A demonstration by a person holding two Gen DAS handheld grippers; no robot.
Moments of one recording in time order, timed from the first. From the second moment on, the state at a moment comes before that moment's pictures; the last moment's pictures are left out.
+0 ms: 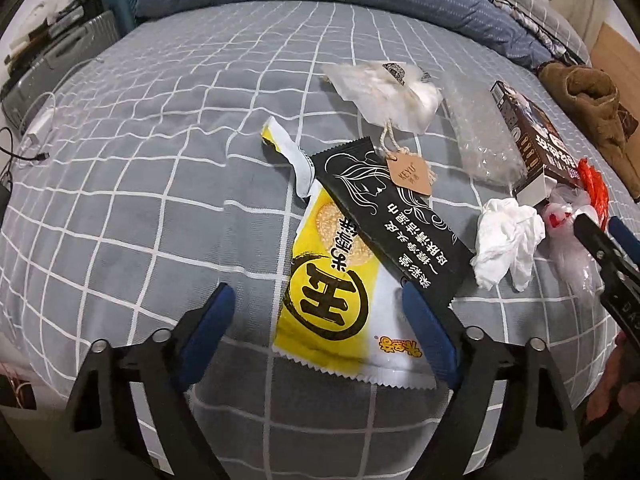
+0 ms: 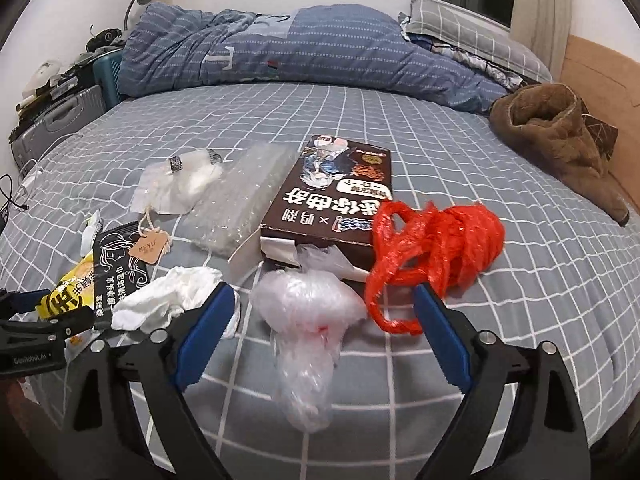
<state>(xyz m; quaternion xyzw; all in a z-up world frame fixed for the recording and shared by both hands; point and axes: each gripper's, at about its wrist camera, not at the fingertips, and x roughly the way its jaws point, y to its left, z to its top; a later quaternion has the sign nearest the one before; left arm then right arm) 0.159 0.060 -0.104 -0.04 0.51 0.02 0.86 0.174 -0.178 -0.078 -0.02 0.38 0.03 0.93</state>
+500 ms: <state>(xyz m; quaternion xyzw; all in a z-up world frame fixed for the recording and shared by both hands) 0.146 0.070 -0.093 -0.05 0.50 0.04 0.86 0.179 -0.170 -0.085 -0.02 0.39 0.03 0.92</state>
